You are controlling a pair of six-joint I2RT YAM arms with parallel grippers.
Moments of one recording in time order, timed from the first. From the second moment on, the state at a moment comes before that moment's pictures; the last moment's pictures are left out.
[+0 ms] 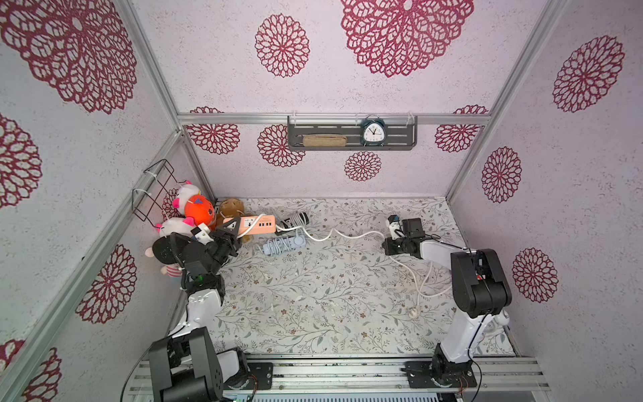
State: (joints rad) left arm 0.34 1.18 0.57 0.67 0.62 -1.55; right arm 0.15 1.84 1.08 -0.12 -0.25 0.01
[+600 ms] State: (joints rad) left arm 0.49 1.05 0.62 -0.06 0.76 -1.07; right arm 0.11 1.88 1.41 -0.28 -0.13 -0.06
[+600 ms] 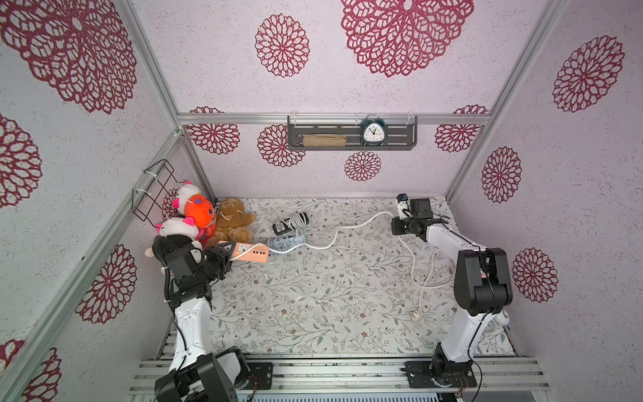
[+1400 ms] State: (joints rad) left arm 0.30 1.10 0.76 -0.37 0.80 -0.78; right arm 0.12 2.05 1.60 -0.50 -0.27 -0.11
